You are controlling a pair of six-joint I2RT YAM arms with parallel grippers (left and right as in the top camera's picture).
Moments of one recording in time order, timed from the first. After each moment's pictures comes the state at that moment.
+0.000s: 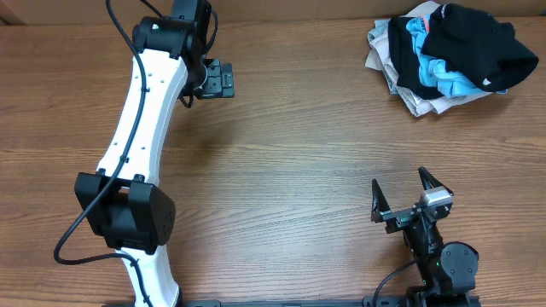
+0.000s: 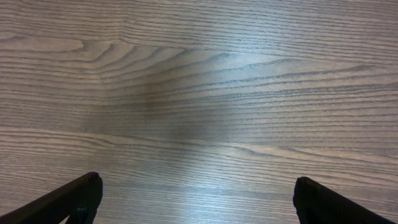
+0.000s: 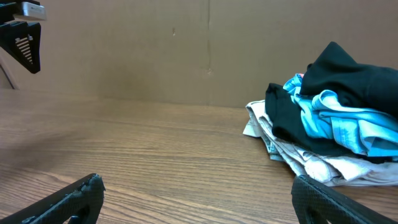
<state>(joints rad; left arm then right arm) -0.19 2.04 2.08 -1.36 -0.06 -0.29 0.07 0.01 0.02 -0.01 -0.19 0.01</state>
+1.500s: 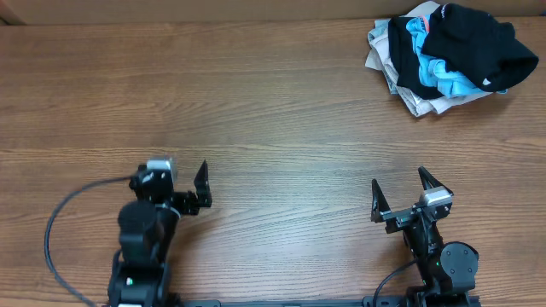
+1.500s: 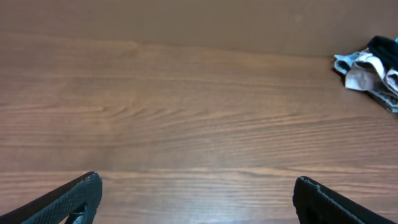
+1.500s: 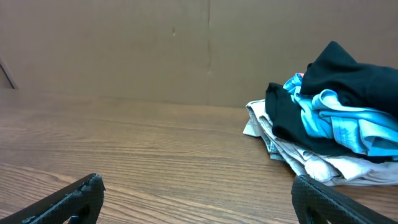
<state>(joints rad) -0.07 0.57 0.23 0.04 0.06 -0.14 0.07 0.01 0.02 -0.02 -0.19 0.01</state>
